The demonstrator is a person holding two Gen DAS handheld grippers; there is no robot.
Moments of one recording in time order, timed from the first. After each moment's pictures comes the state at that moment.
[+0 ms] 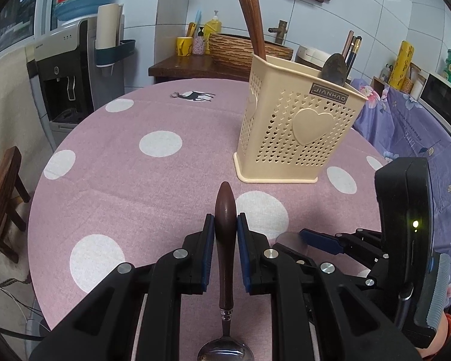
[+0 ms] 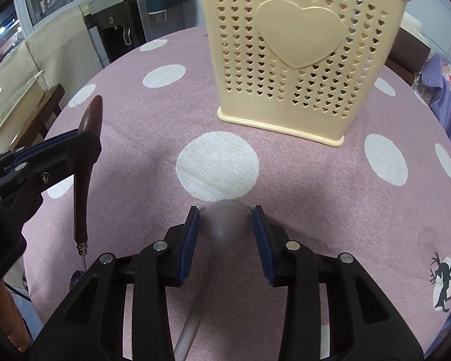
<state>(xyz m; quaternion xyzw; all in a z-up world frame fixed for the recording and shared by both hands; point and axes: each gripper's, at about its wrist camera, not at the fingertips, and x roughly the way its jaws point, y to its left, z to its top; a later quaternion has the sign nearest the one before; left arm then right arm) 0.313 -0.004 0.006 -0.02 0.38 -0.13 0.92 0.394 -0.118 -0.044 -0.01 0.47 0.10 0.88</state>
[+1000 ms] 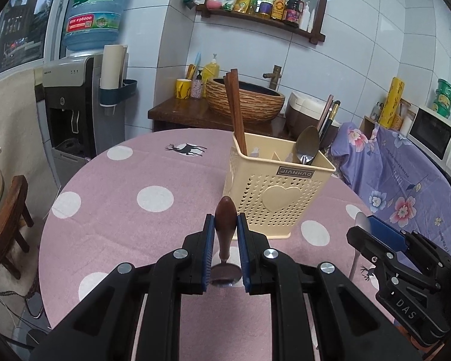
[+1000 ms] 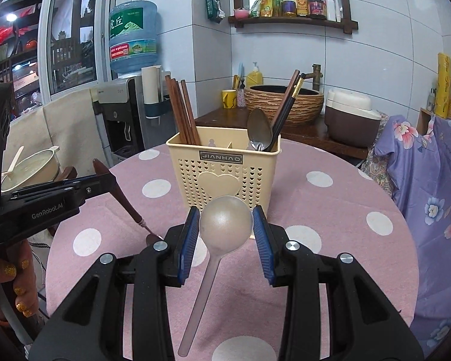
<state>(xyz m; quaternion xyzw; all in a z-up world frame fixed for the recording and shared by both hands) 0.304 -0.014 0.063 -0.05 0.30 -0.13 0.94 0.323 -0.189 0.072 0.01 0.25 0.08 0.97</state>
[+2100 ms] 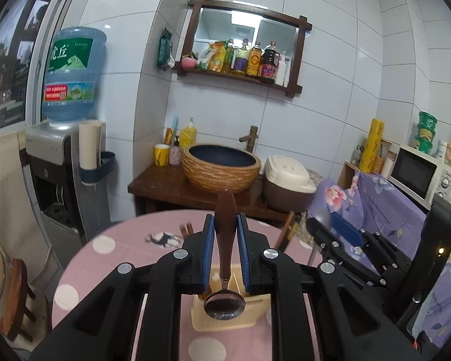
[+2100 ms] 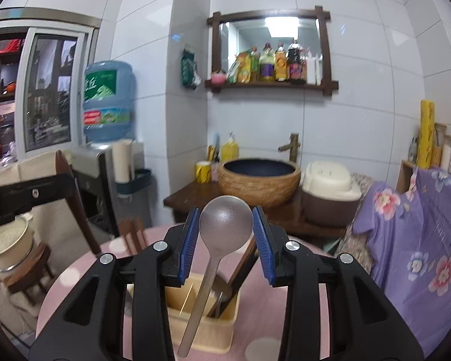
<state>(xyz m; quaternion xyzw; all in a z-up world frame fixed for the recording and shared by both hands) 0.347 -0.043 0.201 -0.05 0.19 -0.16 0.97 0.408 -0.207 0.197 0.00 0.10 0.01 0.99</state>
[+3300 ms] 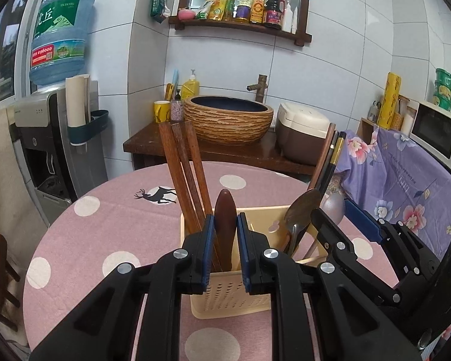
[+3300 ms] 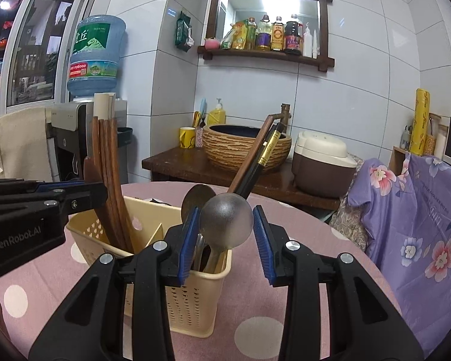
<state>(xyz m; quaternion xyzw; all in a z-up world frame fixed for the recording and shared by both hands) 0.393 -0.074 0.089 -0.01 0.26 -0.14 0.95 0.432 -0.197 0.077 -0.04 0.15 -0.02 0.99</state>
